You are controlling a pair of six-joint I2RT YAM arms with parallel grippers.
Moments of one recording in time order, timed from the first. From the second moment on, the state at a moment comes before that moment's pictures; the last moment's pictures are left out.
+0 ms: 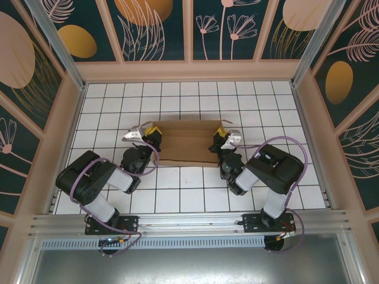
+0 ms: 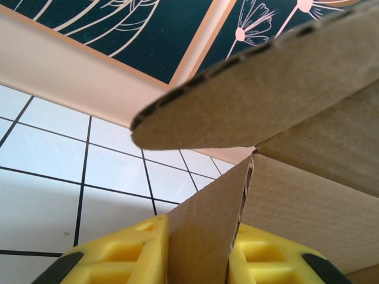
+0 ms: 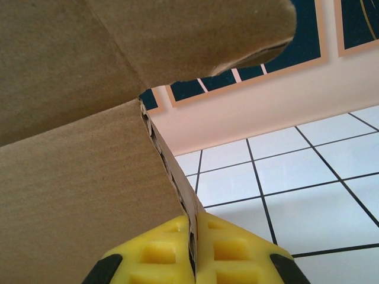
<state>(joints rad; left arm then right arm) -0.55 1.64 0.26 1.44 -0.22 -0.54 0.81 1.78 0.32 1.57 0.68 0.26</state>
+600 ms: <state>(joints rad) -0.57 1.61 0.23 1.39 -0.22 -0.52 0.83 1.79 0.28 1.57 0.68 0.29</state>
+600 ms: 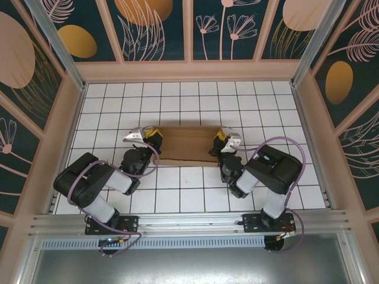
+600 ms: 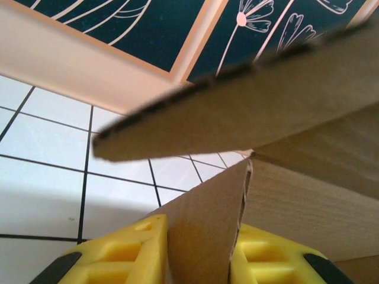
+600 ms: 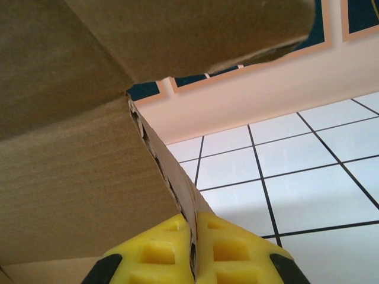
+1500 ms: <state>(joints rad) -0.59 1.62 0.19 1.23 -0.25 -0.50 0.90 1.55 0.04 1.54 0.52 0.23</state>
